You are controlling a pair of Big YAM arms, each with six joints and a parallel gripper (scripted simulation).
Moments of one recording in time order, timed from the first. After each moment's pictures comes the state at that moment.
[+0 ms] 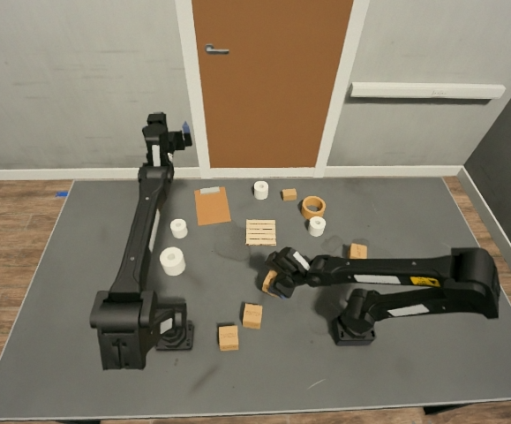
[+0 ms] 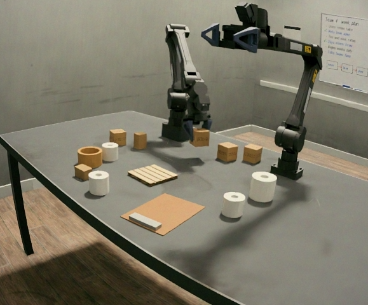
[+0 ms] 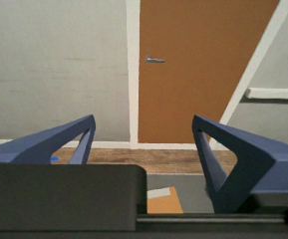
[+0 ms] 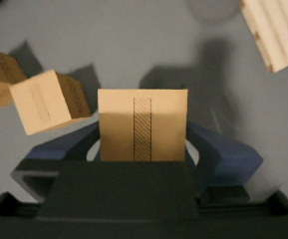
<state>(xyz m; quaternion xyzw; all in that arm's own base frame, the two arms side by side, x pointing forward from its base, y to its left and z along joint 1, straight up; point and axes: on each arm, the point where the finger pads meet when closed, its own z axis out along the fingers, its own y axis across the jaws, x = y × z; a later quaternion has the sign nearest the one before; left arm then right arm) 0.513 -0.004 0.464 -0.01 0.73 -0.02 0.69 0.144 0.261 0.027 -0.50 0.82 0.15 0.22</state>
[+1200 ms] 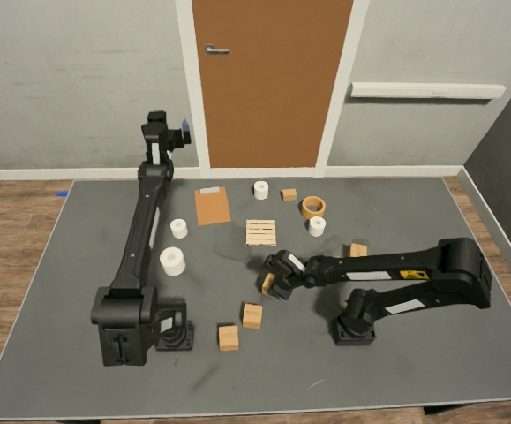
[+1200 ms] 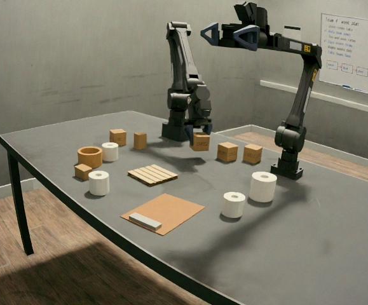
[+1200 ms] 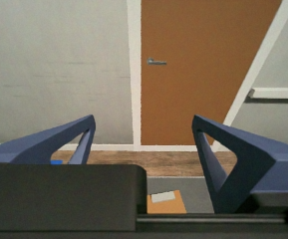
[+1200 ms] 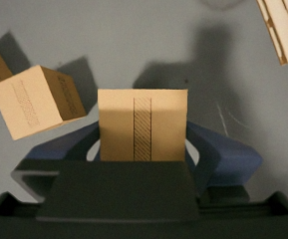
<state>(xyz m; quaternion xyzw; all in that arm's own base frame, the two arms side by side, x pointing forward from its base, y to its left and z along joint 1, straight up) 0.519 -0.001 0.467 0.00 0.72 -0.01 0.69 0.144 0.262 0.011 -0.50 0.83 0.13 0.21</state>
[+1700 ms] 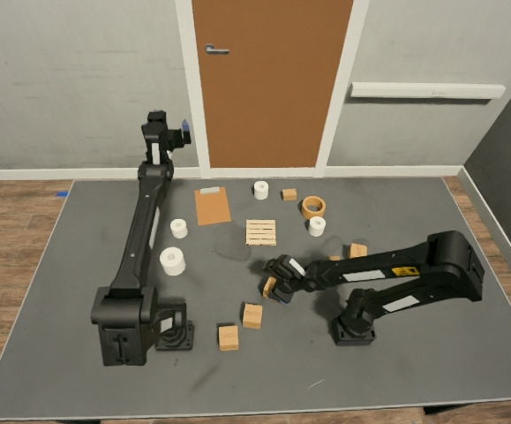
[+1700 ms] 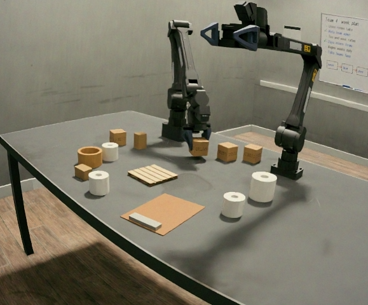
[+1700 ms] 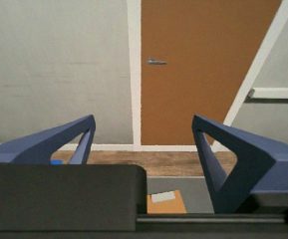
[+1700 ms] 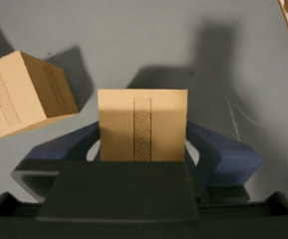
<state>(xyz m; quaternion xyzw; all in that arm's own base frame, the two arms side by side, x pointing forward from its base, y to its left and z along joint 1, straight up) 0.519 -0.001 0.467 0.00 0.72 -0.01 0.69 0.141 0.257 -0.010 -0.50 0.83 0.13 0.21</state>
